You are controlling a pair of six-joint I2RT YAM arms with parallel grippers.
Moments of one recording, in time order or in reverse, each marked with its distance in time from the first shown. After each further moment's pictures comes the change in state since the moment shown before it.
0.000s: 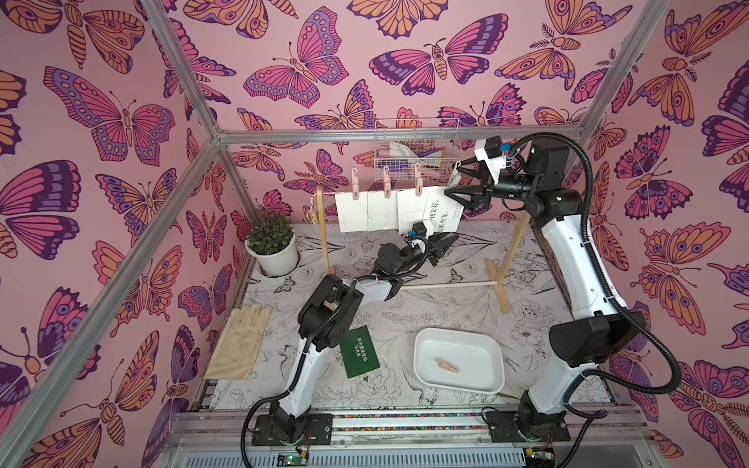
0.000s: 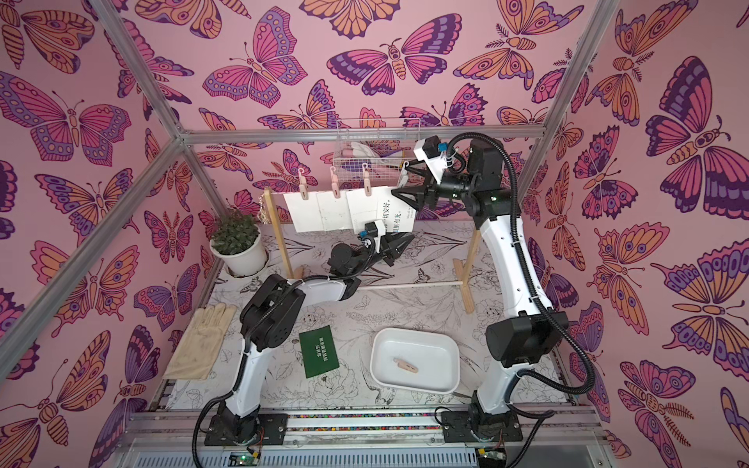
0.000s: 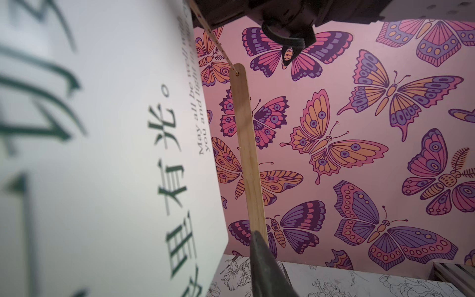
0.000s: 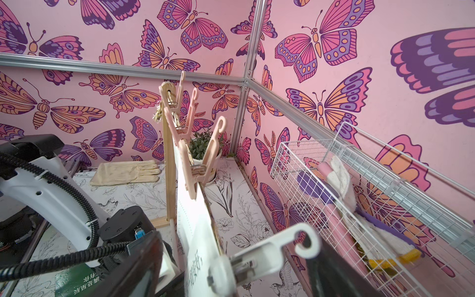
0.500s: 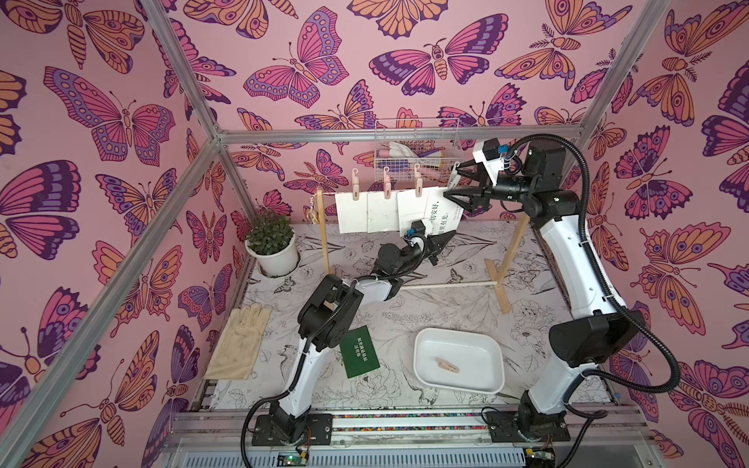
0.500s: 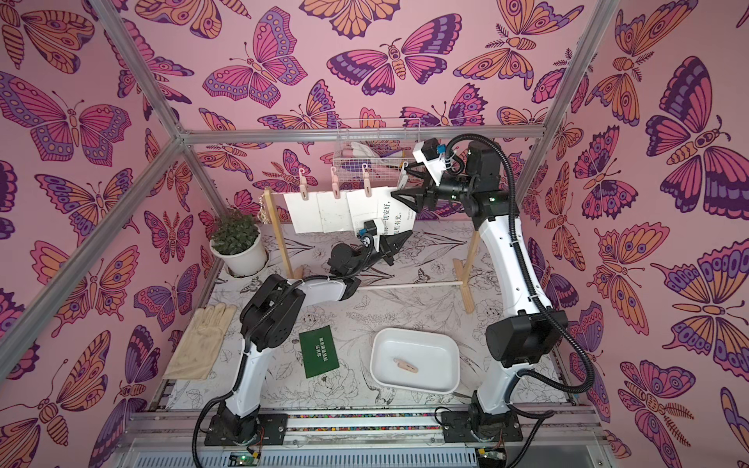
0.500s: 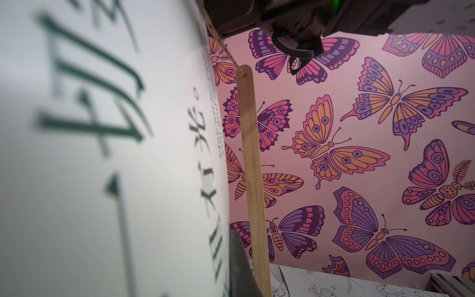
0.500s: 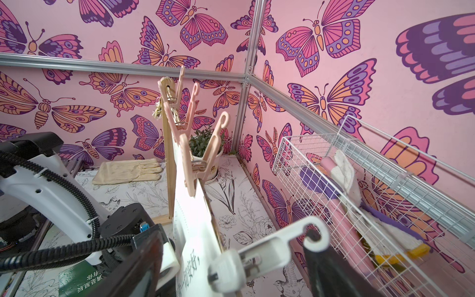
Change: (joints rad) left arm 0.000 0.000 0.000 0.000 -0.017 -0.043; right arm 0.003 0.000 -0.021 0.001 0.002 0.000
